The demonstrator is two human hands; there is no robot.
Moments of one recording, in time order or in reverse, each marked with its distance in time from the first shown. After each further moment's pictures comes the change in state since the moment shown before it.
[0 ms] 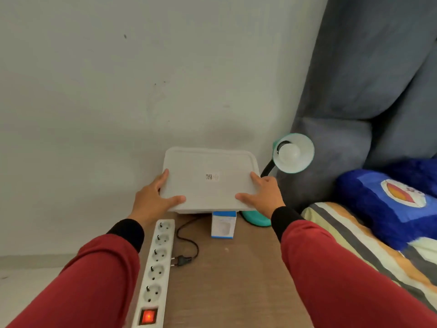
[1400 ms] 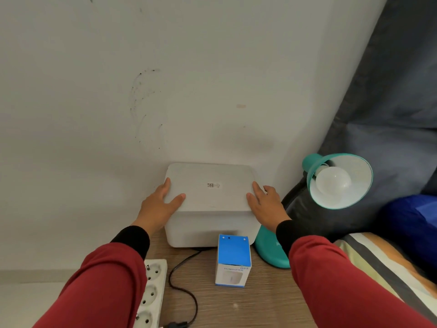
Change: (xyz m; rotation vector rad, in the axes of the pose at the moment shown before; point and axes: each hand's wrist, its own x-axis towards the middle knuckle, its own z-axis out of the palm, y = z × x) left_hand 0.155 -0.039 0.047 -0.010 -0.077 -0.150; right_hand 0.160 0.024 0.053 -0.254 -0.156 0.032
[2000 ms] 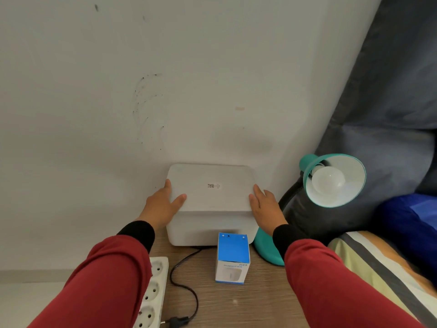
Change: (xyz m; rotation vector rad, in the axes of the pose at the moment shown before) left_hand -0.001 0.009 -0.002 0.283 -0.067 -0.017; right_hand -0.020 -0.005 0.001 0.127 0.076 -0.053
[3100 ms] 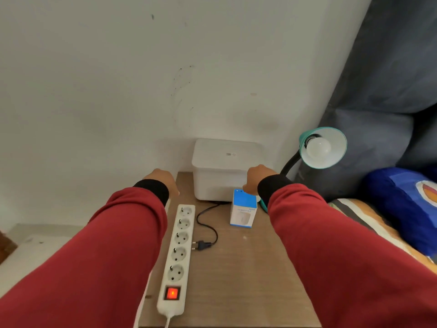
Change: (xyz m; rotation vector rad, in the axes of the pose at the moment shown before) left_hand -0.142 0.001 -0.066 0.590 -0.084 -0.220; right_hand -0.105 -0.091 -0.025 -0.651 -0.180 -0.031
